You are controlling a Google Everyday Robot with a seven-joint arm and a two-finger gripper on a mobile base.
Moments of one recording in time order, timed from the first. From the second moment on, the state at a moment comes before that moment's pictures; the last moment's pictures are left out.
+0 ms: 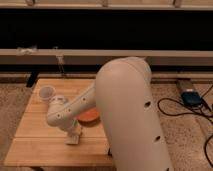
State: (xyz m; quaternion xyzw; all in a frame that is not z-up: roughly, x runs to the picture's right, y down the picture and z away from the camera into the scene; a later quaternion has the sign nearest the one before) arm -0.184 0.236 0.808 -0.24 -0.17 -0.61 0.74
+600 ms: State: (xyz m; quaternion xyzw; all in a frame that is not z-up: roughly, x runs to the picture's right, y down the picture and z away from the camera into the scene) arm -0.164 0.193 0.819 -0.23 -0.17 -0.58 0.76
